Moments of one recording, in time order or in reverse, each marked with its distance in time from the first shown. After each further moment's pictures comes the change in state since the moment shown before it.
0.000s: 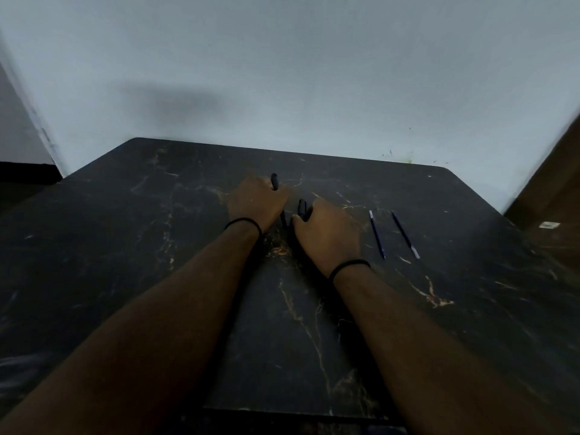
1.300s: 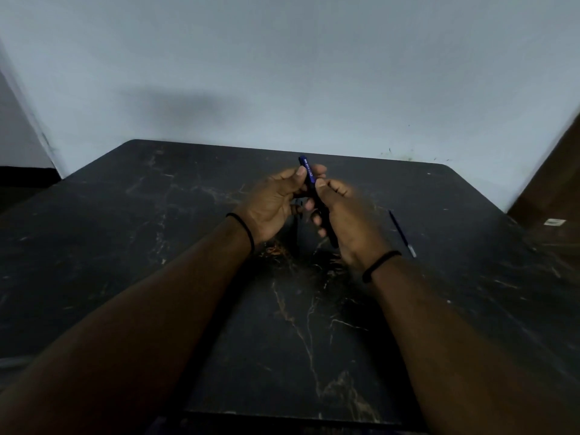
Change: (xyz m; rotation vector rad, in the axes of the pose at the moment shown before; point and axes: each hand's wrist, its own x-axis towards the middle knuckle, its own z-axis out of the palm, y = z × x) left_hand -0.013 0.022 0.003 -1.262 -0.623 -0.009; right_hand 0.004 0.015 -0.040 1.215 -0.236 0.140
